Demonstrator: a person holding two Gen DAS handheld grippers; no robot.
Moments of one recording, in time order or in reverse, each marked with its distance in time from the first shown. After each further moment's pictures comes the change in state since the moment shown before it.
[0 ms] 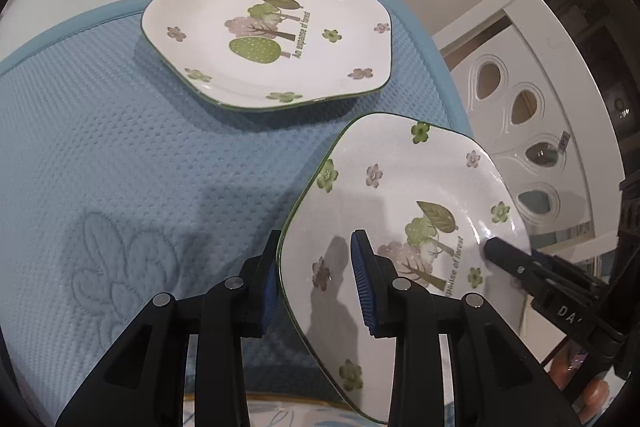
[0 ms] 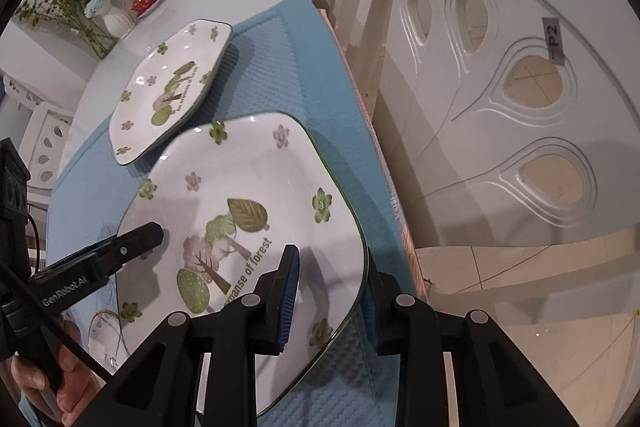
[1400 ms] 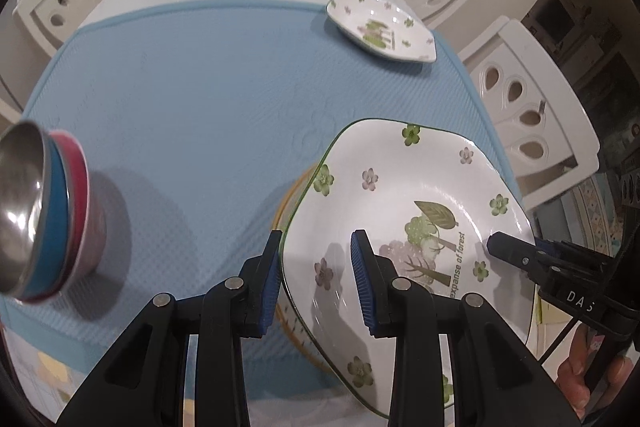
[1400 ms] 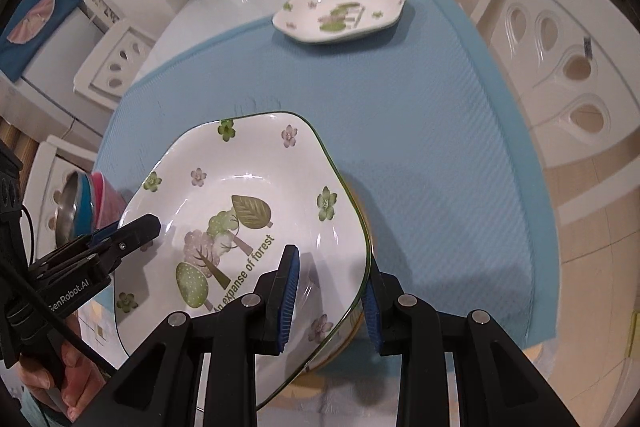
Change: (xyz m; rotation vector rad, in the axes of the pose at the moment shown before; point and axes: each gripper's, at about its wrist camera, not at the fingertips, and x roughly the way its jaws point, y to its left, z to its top) left arm -0.131 0.080 -0.165 -0.072 -0.162 0.106; right arm -0.059 0.122 -0.140 -0.201 0.010 0.087
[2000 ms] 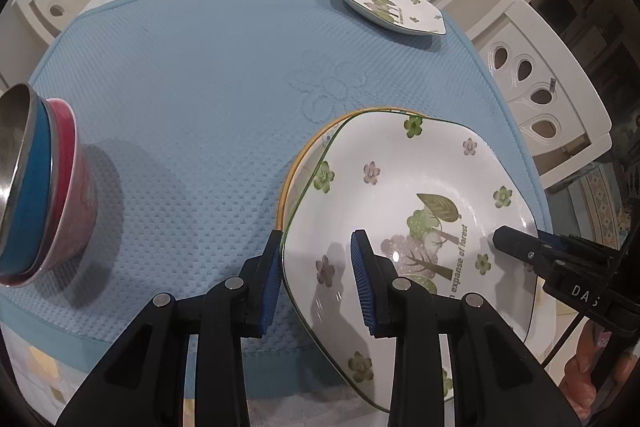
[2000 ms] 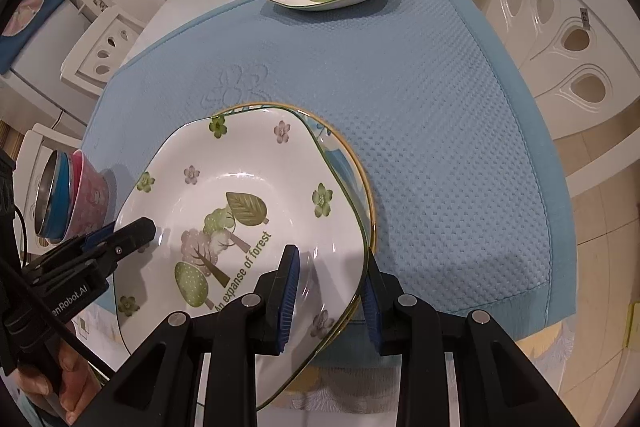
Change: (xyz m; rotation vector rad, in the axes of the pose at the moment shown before) left arm 0.017 0.007 -0.021 0.018 0.016 0.026; right arm 0.023 0.001 -0.018 0.018 0.015 -0.034
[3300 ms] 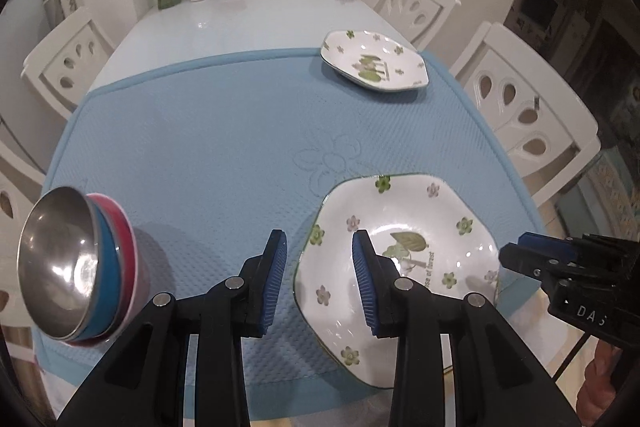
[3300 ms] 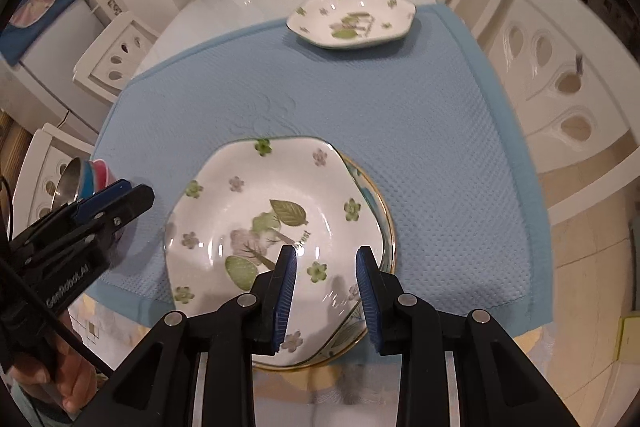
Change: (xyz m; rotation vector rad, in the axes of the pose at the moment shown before) left arm -0.053 -0.003 0.028 0.105 -0.155 0.039; right arm -0.044 0.033 0.007 -0.047 -0.074 -0.044
